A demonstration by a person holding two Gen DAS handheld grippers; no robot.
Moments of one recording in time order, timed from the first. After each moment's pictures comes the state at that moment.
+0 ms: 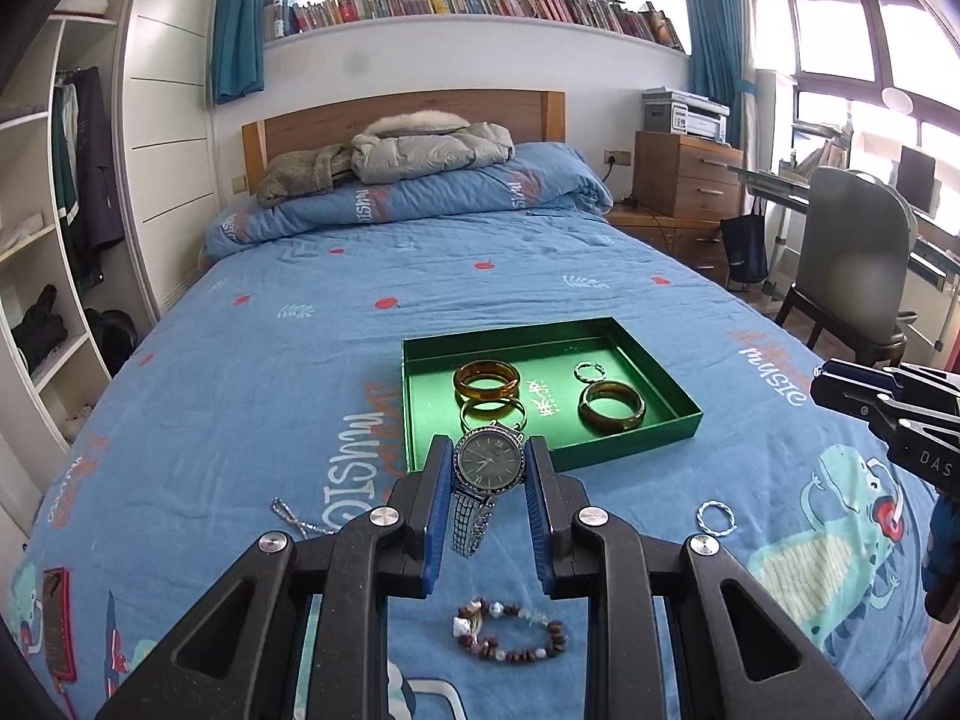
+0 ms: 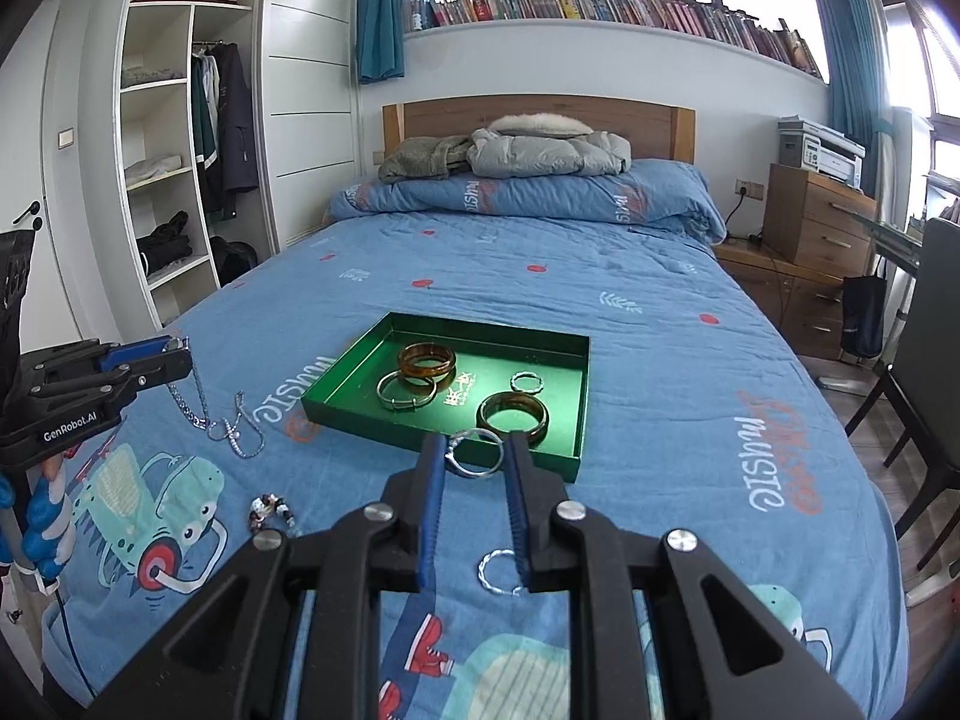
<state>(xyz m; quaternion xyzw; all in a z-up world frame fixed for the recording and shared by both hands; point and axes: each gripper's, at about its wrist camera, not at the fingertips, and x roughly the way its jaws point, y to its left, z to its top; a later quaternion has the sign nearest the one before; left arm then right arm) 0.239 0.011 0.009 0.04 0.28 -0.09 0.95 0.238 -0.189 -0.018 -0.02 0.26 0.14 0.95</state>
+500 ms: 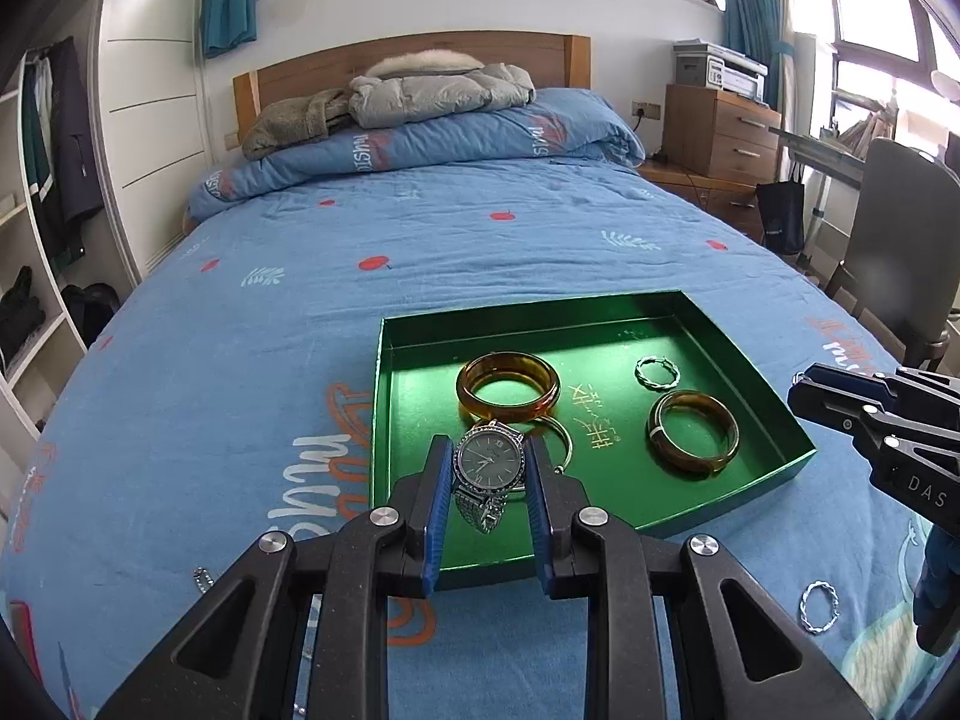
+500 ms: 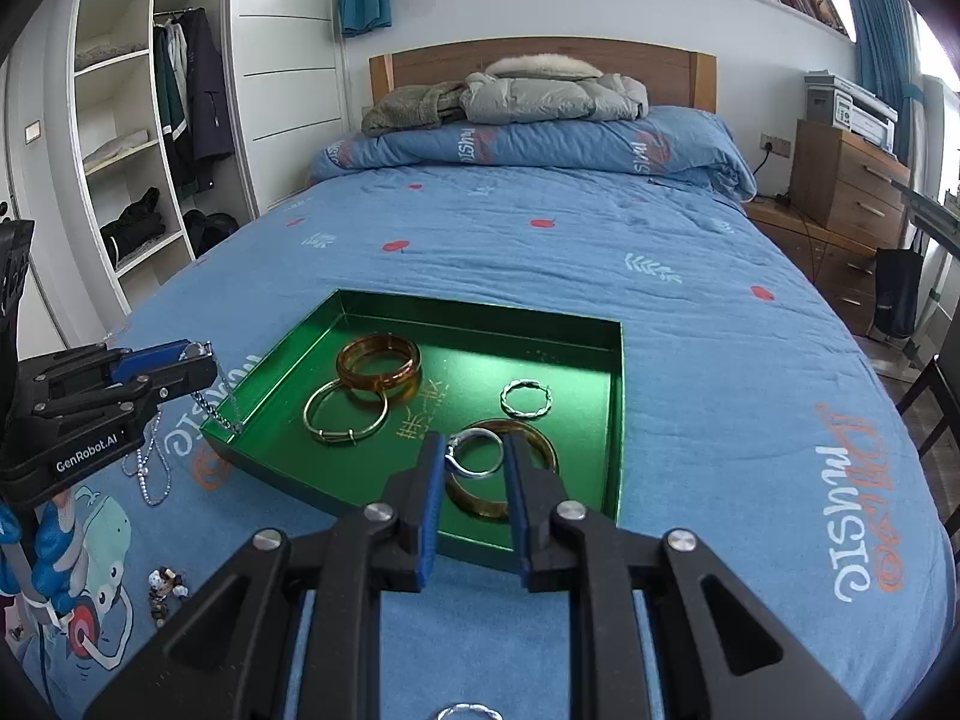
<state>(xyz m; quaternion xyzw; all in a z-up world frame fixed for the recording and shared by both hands) 0.377 -0.006 -0.058 0.04 0.34 -0.07 0.94 0.392 -0.174 -0.081 -0.02 0.32 0.15 0.94</state>
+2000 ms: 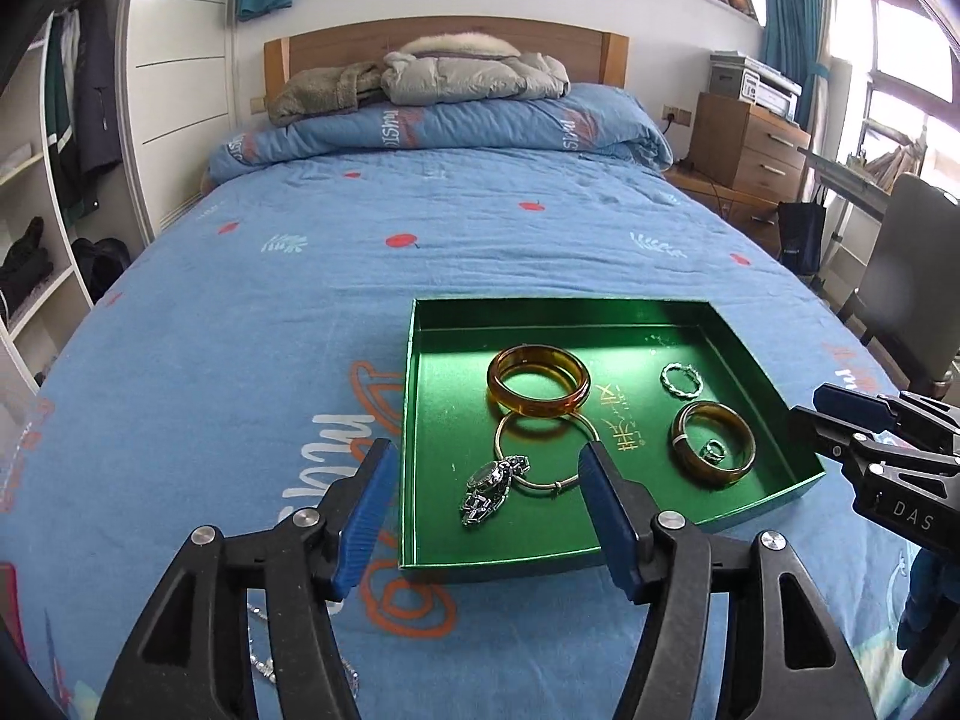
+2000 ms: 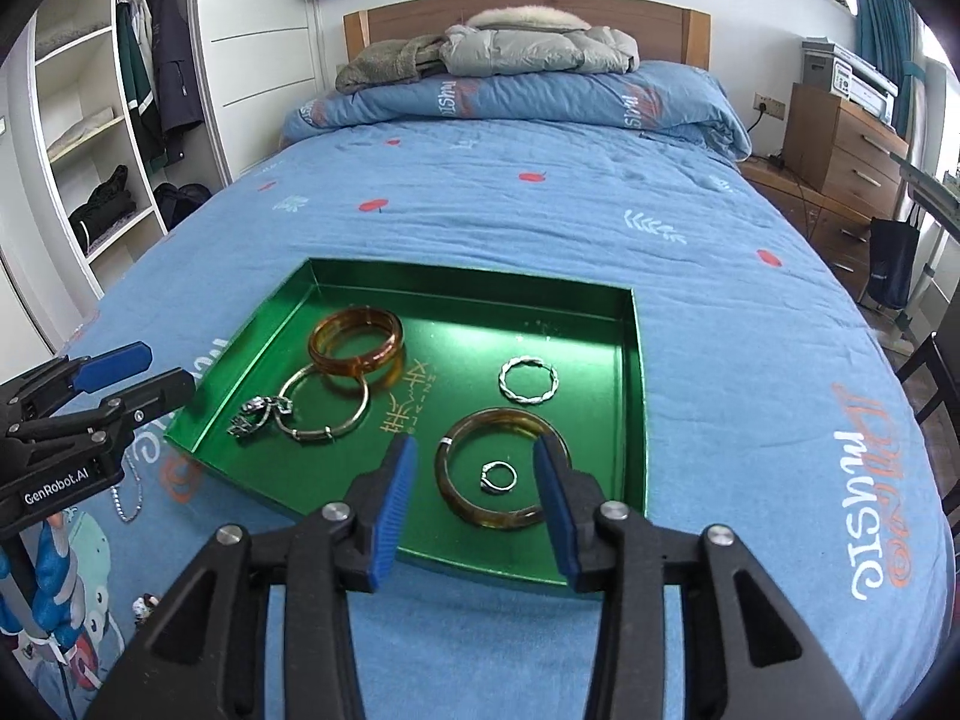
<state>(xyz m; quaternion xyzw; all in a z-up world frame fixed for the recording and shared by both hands) 0.369 0.020 -0.042 0.00 0.35 -0.06 0.94 0.417 -0.156 -0.083 -0.02 0.36 0.12 0.92</state>
